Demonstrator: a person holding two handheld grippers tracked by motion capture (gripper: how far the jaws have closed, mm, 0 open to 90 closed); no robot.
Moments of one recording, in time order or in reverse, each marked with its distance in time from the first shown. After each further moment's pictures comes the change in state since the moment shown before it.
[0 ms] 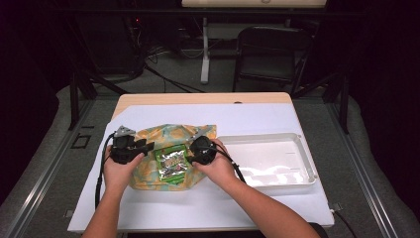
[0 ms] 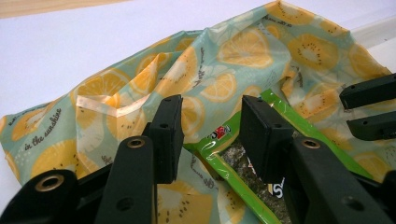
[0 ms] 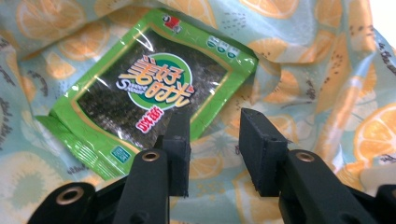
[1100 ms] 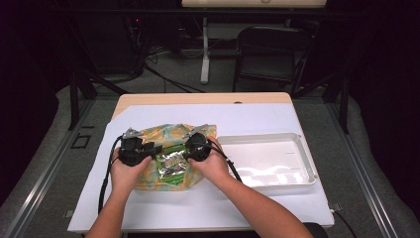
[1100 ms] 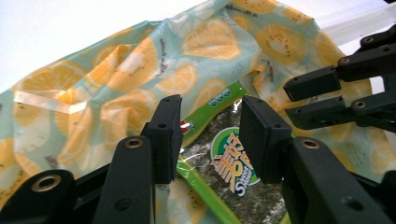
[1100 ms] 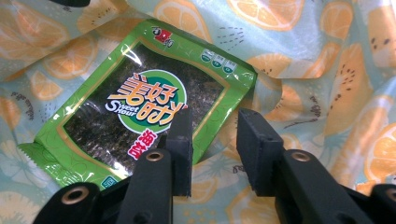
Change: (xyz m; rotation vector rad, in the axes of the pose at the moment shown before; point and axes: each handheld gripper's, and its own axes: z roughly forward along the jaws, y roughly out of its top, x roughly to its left) left arm -0.024 -0.001 0.008 0.027 -0.047 -0.024; right arm -0.001 0.011 0.015 0.003 -0.017 0.034
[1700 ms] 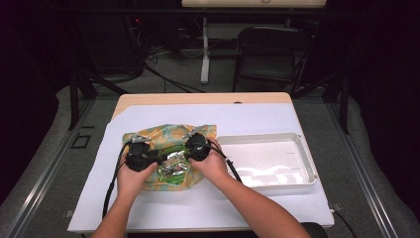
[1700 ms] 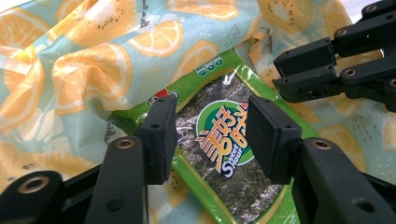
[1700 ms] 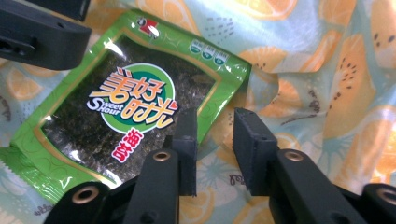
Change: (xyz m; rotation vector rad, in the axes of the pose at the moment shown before) left arm -0.010 -0.013 0.016 0.085 0.010 -0.024; right arm -0.004 -0.002 0.010 0.030 -0.017 0.020
